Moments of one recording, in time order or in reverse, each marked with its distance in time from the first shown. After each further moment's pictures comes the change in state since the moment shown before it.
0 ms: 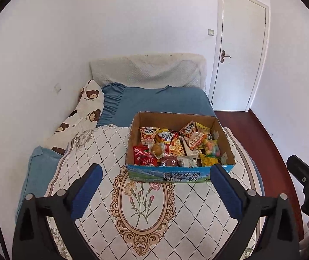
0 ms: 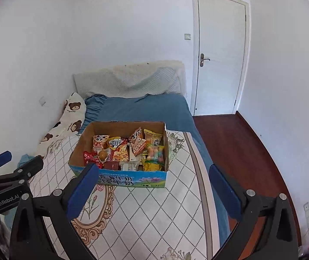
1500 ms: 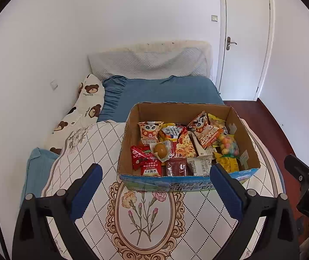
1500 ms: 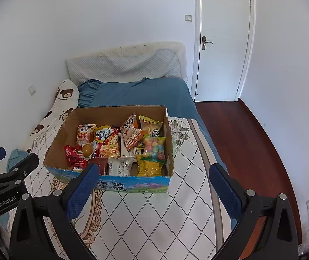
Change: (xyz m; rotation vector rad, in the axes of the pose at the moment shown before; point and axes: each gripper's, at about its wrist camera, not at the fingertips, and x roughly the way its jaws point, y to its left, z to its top) left arm 0.098 -0.011 0.004 0.041 0.056 0.047; right arm 0.128 0.007 -0.008 0.012 0.092 -0.023
